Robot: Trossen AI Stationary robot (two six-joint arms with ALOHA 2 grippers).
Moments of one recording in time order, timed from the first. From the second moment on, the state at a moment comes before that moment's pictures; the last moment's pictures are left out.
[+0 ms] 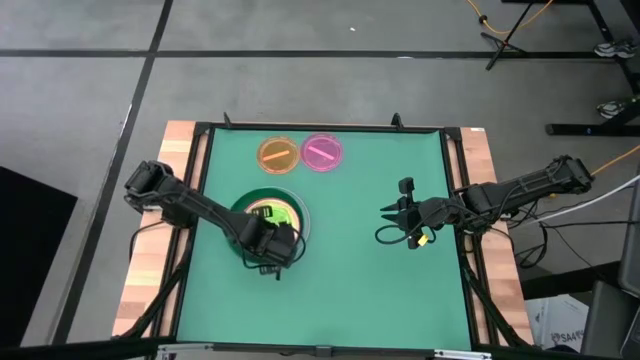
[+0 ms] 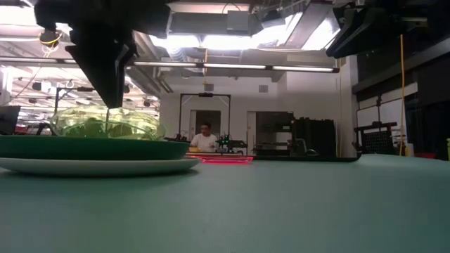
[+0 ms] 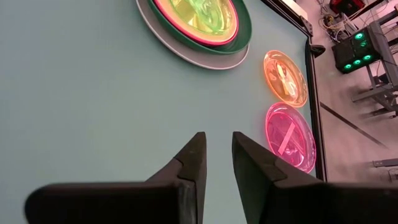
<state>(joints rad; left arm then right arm) -0.37 1.70 1.26 -1.06 -0.28 -0.59 0.31 0.96 0.74 -0.46 0.38 -0.36</state>
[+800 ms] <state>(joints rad) -0.31 1.70 1.26 -0.99 -0.26 -0.63 0.31 0.96 0.74 -0.46 0.38 -0.36</state>
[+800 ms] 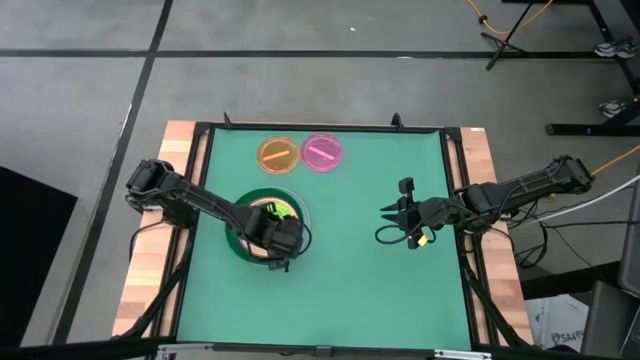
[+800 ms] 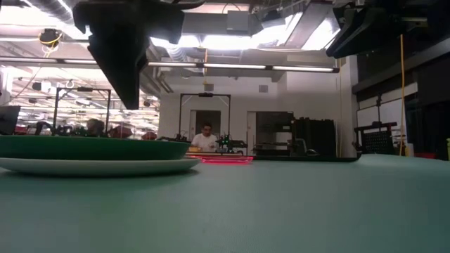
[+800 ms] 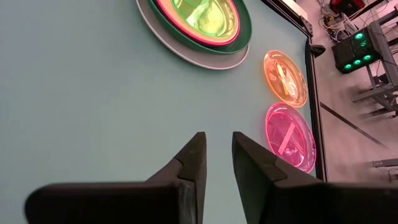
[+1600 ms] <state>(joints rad) -0.23 1.70 1.26 -0.94 -0.27 -0.62 0.31 0.97 0.74 -0.46 0.38 -0.36</state>
